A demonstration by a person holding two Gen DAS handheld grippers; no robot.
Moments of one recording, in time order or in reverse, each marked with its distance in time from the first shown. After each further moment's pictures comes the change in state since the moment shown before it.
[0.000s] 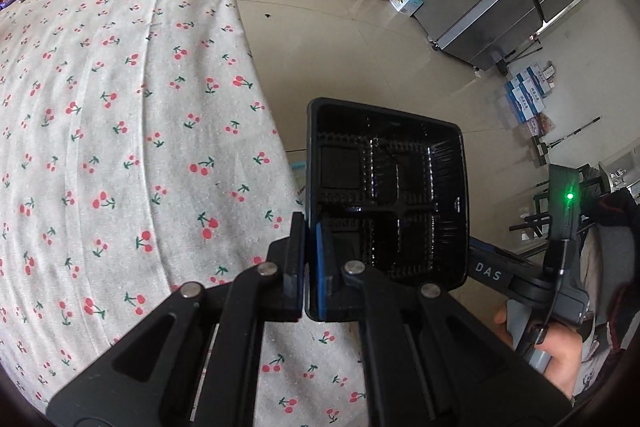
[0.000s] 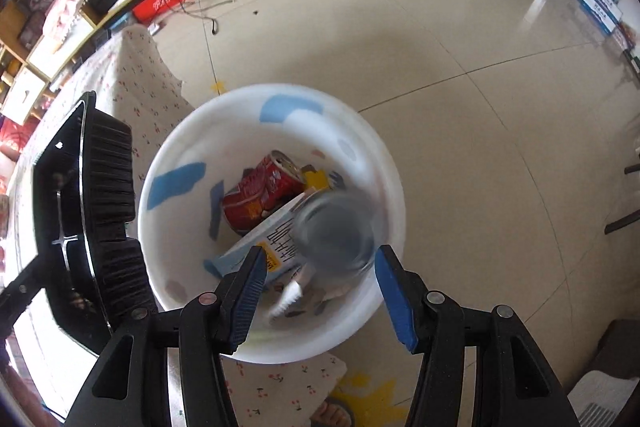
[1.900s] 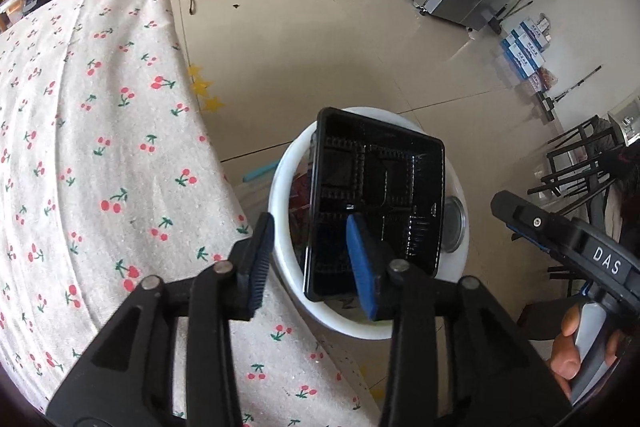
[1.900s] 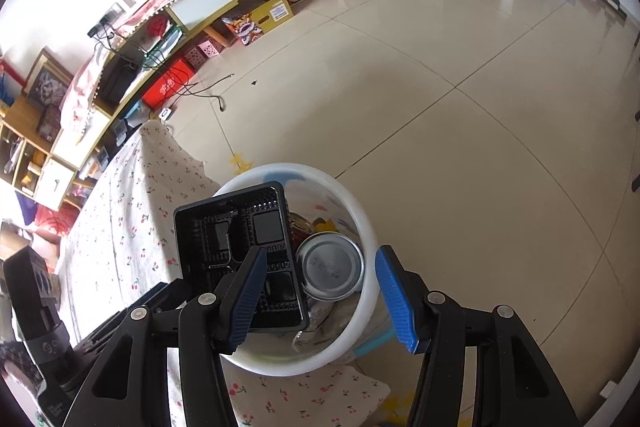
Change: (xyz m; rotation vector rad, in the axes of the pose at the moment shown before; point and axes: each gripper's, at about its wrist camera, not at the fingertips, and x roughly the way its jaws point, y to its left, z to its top) left arm 0.049 -0.021 0.010 0.168 0.054 0.029; right arm -0.045 -0.043 -0.003 0.204 -0.167 0.145
